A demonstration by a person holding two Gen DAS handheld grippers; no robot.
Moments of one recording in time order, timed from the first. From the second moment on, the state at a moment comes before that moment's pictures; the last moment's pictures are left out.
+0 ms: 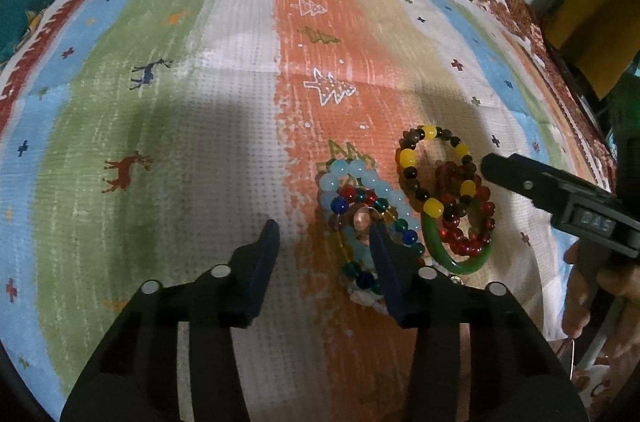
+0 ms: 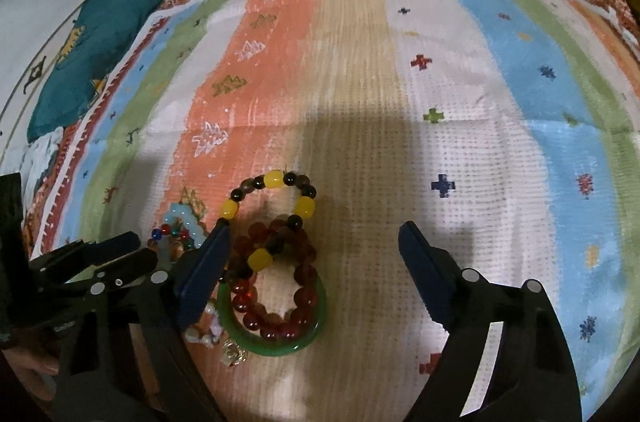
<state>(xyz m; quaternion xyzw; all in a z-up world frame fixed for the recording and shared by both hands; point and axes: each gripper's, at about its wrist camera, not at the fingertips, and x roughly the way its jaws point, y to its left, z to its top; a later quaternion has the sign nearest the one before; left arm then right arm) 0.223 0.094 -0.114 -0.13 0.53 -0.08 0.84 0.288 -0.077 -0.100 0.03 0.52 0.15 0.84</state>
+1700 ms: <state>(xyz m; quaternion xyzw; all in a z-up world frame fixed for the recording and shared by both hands) 0.203 0.070 -0.062 -0.08 0.50 -0.10 0.86 0.258 -0.087 -0.062 -0.03 0.52 0.16 0.84</state>
